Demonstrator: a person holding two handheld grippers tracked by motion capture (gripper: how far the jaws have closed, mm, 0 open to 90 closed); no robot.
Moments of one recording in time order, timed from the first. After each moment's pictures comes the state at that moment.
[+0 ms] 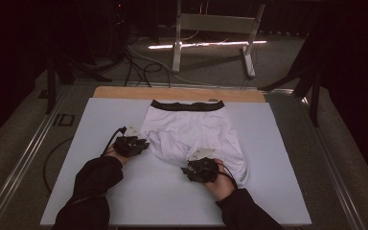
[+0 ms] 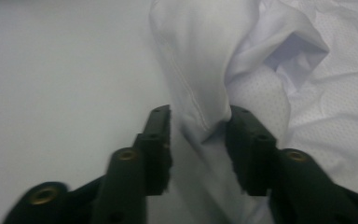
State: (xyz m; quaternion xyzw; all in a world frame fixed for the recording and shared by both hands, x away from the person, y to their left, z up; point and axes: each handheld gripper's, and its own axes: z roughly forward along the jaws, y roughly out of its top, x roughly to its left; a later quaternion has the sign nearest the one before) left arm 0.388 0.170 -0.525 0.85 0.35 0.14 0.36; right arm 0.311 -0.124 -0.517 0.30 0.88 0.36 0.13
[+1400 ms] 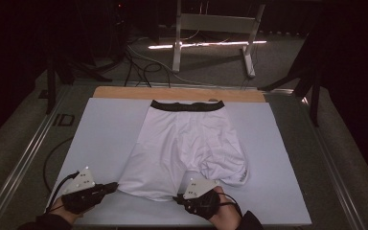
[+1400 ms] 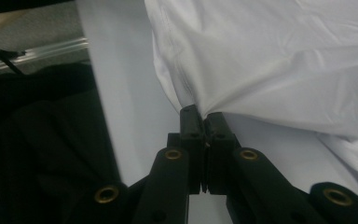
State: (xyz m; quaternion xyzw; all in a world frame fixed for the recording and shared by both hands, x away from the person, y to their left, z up) left arm 0.203 0.251 -0.469 0.84 0.31 0.11 0.43; right arm 0.206 -0.112 -0.467 0.17 0.89 0.41 0.07
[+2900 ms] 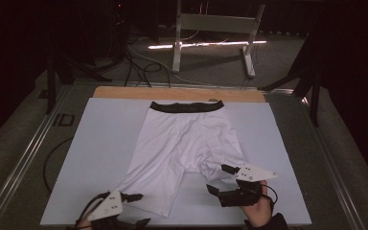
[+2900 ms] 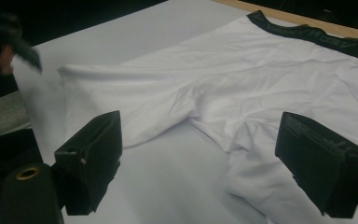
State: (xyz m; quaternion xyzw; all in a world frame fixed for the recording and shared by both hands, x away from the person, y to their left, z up) left arm 0.168 0.162 -0.475 0.85 0.20 0.06 0.48; right arm 0.226 -0.217 -0.453 0.31 0.80 0.50 0.14
